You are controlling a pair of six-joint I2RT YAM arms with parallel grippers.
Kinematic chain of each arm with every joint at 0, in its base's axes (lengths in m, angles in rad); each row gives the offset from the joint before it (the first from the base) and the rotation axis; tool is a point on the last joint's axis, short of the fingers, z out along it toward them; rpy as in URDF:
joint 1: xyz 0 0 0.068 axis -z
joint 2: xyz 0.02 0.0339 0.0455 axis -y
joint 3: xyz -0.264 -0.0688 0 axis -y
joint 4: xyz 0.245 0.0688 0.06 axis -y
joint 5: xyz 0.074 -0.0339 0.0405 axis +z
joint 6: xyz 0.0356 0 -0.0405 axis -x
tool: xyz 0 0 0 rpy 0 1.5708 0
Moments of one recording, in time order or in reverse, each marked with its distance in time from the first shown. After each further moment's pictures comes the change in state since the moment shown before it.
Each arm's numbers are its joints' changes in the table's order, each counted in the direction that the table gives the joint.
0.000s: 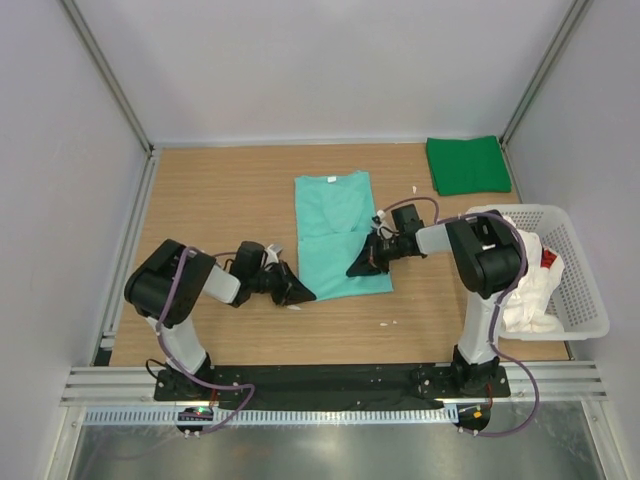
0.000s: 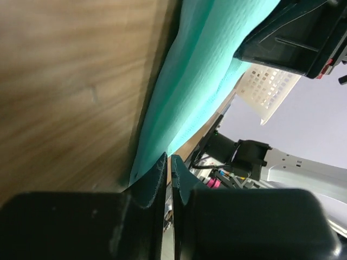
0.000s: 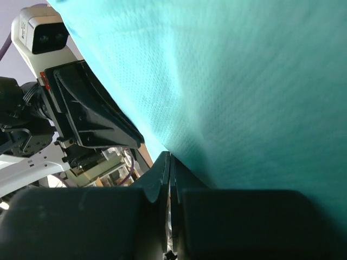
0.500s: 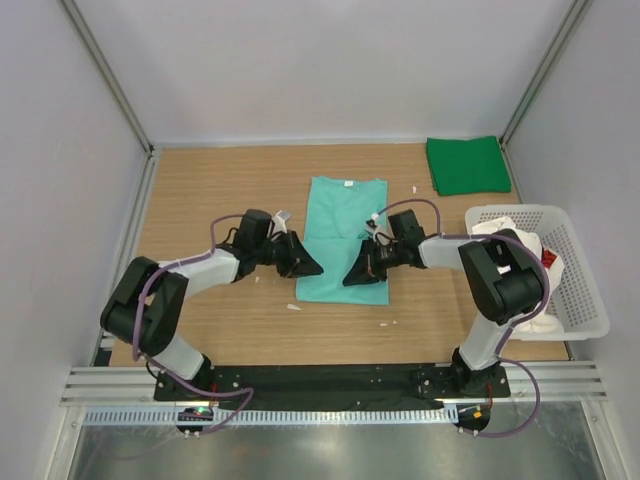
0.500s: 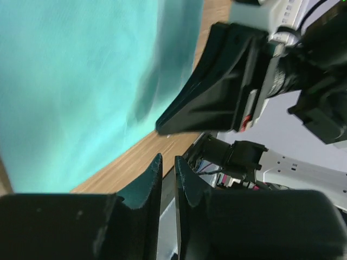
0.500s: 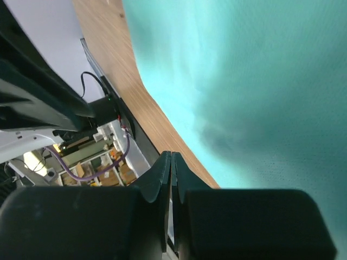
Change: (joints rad) left arm 0.035 0.237 0.244 -0.445 0.072 -0.186; right arm -0.062 0.232 -0.125 -0.002 -0.008 -0.002
